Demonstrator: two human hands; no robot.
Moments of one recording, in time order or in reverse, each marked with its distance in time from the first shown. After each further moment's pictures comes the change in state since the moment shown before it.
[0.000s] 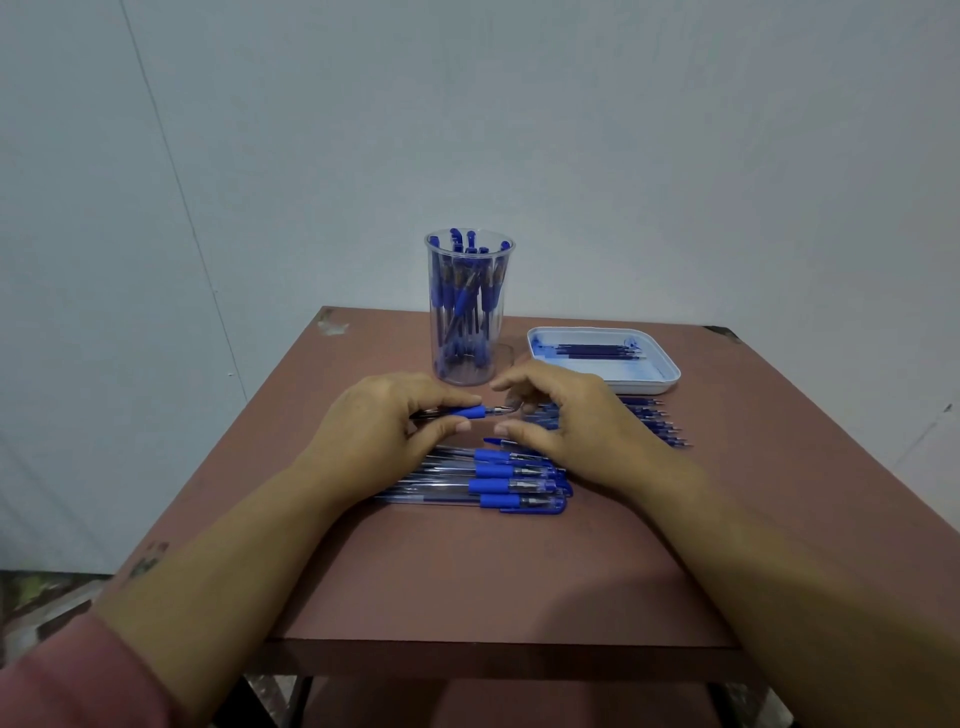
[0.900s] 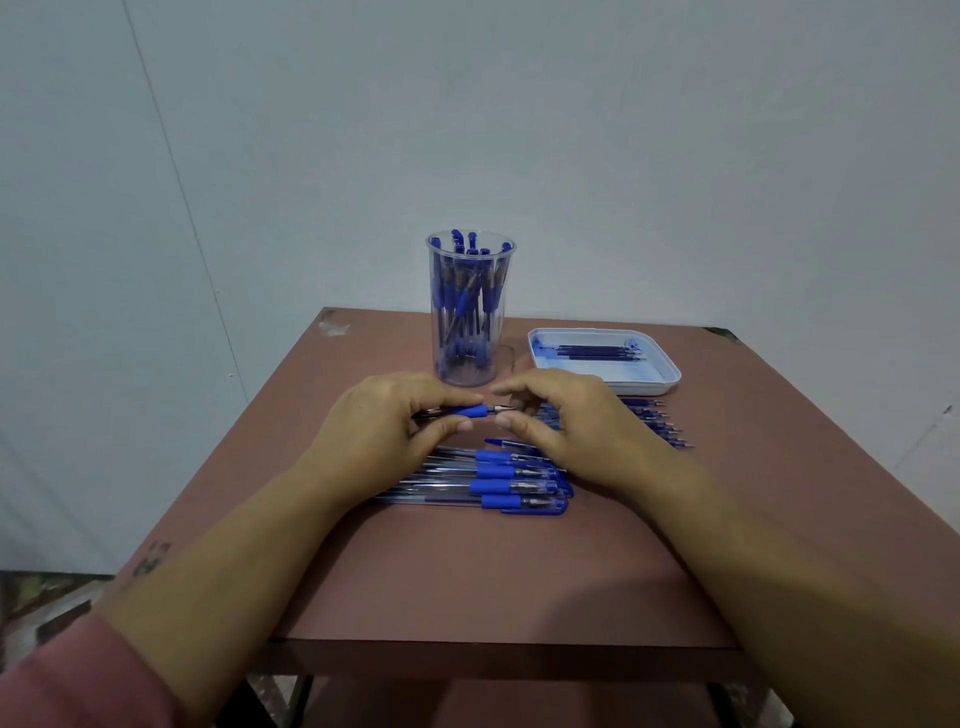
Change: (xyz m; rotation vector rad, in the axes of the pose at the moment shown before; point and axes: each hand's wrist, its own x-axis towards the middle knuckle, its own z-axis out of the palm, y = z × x) left_hand 0.000 -0.001 0.002 -0.005 0.011 -0.024; right_hand 0.001 -0.004 0.000 -0.047 -0.005 -0.016
